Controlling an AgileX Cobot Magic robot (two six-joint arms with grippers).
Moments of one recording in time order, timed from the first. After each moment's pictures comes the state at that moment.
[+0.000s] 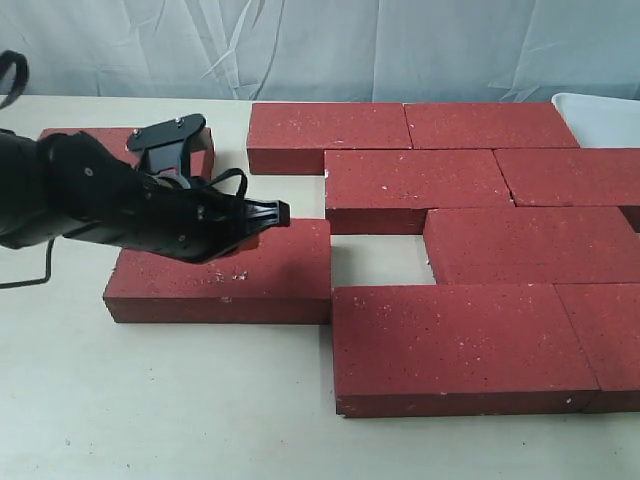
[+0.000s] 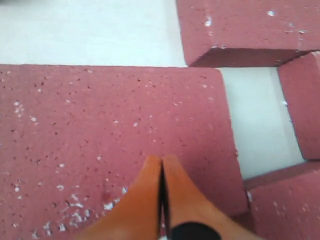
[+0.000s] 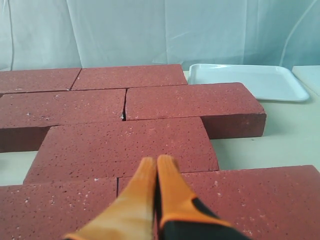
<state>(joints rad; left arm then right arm) -0.59 1.64 -0.81 -0.75 0.14 0.14 -0.02 0.01 0.00 -0.02 0.31 0.06</state>
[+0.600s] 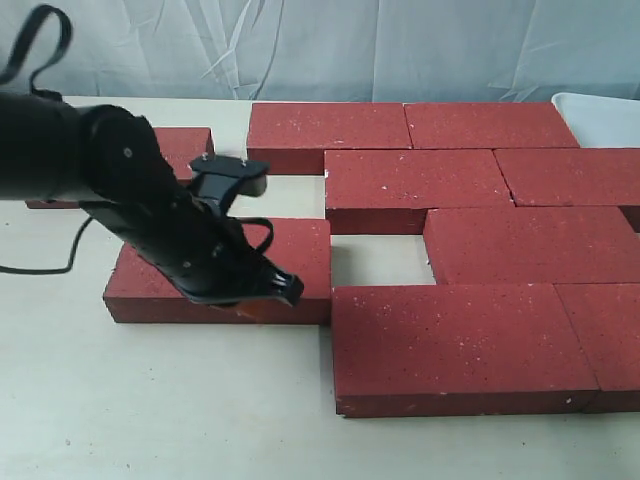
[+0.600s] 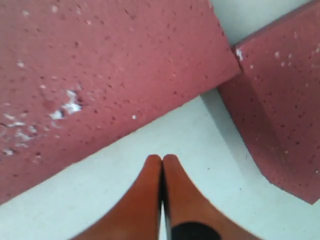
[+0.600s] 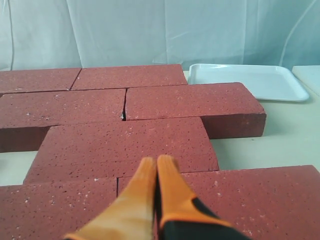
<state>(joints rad) -0.62 1.69 -0.94 -0.44 0.59 0.14 -0.02 0.01 0.00 -0.02 0.31 0.06</state>
